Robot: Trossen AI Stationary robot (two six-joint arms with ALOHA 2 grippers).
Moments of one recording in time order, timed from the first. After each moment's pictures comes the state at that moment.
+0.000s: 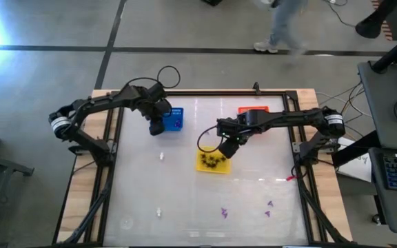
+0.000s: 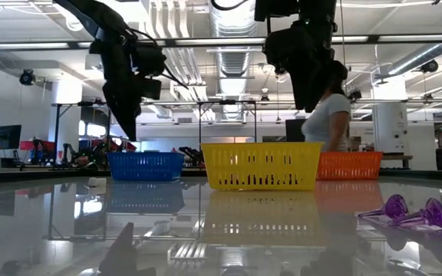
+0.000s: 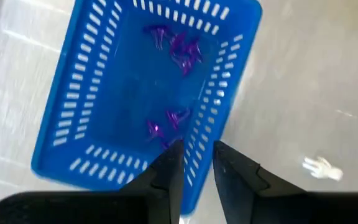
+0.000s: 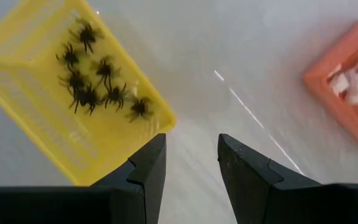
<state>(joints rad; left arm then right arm) 0.63 1.49 1.05 -0.86 0.12 0.30 -0.08 1.67 1.40 -1.11 0.05 0.66</state>
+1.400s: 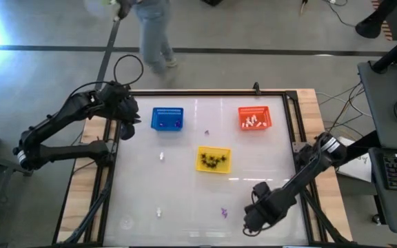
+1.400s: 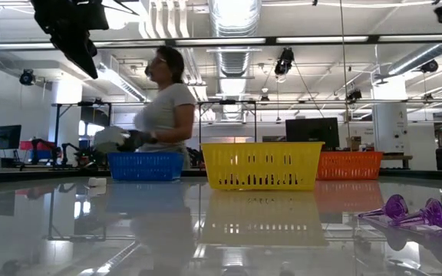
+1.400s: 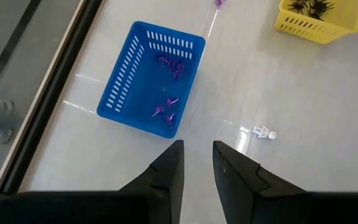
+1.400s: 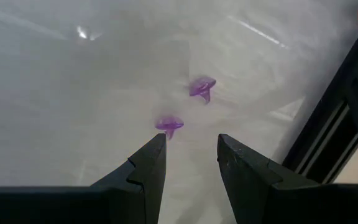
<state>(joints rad) 0.63 0.90 1.05 -1.13 0.12 0.31 0.72 1.85 1.40 -1.30 -0.18 1.91</state>
